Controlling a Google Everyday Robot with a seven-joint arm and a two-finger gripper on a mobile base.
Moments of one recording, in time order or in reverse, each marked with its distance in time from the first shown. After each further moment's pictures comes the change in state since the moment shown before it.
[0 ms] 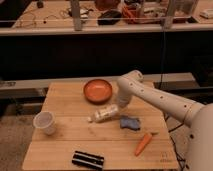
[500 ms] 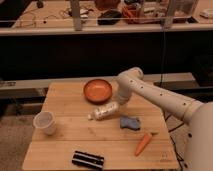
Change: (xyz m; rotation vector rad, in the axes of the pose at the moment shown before) arm 0.004 -0.010 -0.006 0.011 -0.003 0.010
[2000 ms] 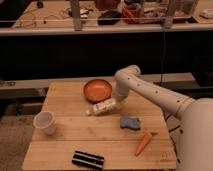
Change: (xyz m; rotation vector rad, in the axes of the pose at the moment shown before) arm 0.002 -0.022 0.011 0.021 0.012 0.014
